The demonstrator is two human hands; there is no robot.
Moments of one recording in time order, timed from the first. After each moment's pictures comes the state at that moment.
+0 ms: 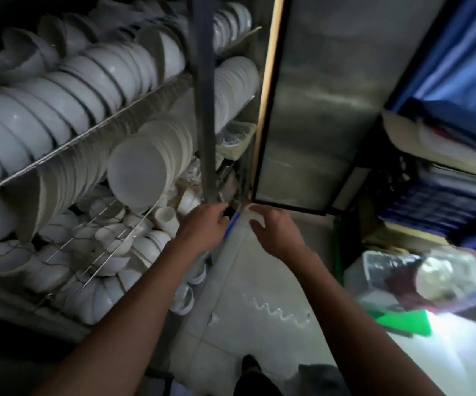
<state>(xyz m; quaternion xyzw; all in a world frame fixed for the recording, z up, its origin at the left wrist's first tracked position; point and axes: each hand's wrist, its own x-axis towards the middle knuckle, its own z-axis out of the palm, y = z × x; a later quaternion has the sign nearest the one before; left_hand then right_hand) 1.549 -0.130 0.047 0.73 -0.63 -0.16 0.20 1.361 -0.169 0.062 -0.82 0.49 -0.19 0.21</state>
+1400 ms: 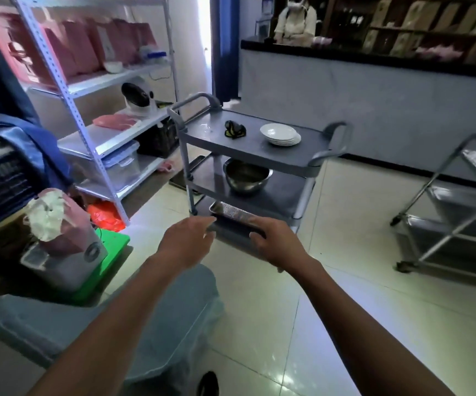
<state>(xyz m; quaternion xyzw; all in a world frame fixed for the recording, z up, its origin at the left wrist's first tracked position) 0.937 0.349 0.088 0.09 -0.98 -0.15 0.03 0.876 0.558 0.104 -0.25 0.93 -0.26 0.06</state>
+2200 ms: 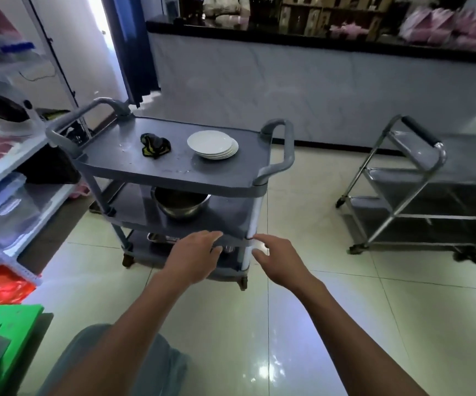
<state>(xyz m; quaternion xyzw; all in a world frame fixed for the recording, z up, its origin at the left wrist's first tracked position) 0.638 0.408 0.038 -0.07 -0.98 -0.19 -0.03 0.642 0.622 0.045 -0.05 0.94 -0.34 0.08</state>
